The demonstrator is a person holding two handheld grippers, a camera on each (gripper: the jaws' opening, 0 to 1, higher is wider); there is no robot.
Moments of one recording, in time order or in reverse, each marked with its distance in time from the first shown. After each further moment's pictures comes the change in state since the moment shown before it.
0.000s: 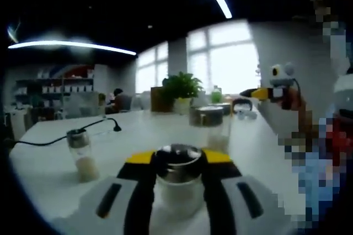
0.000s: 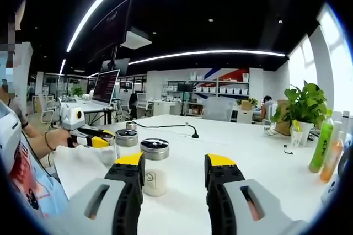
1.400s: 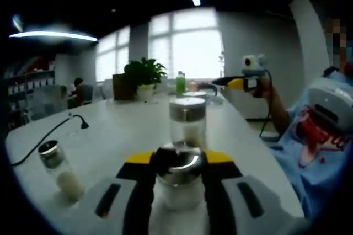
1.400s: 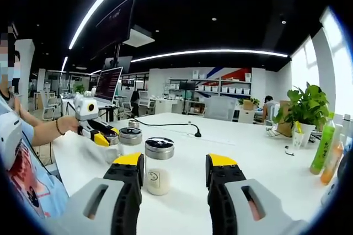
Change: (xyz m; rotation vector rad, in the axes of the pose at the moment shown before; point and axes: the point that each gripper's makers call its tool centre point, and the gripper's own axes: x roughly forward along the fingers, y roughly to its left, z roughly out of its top) left arm 0.009 -0.011 -0.003 0.053 0.132 -0.321; right arm 0.001 0.010 -0.001 -0.019 0.018 0.015
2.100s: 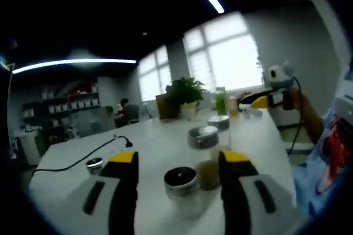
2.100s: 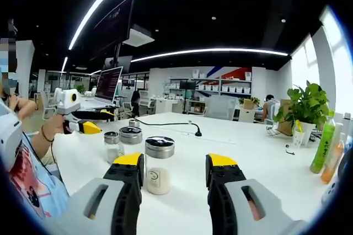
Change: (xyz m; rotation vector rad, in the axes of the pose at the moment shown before) left arm -0.034 -0.003 0.047 0.085 -0.107 0.467; right arm -0.003 0.000 0.002 0.002 -0.005 0.000
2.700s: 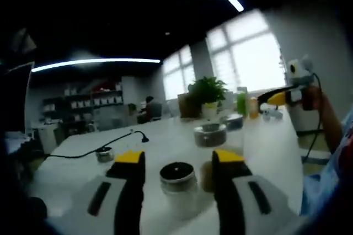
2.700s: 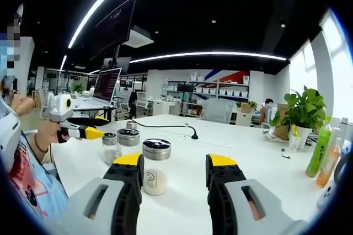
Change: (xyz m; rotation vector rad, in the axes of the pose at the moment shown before) left arm 0.001 -0.005 -0.012 -0.084 -0.019 0.177; right arm -0.006 -0.003 0.004 -0.024 -0.014 -0.023
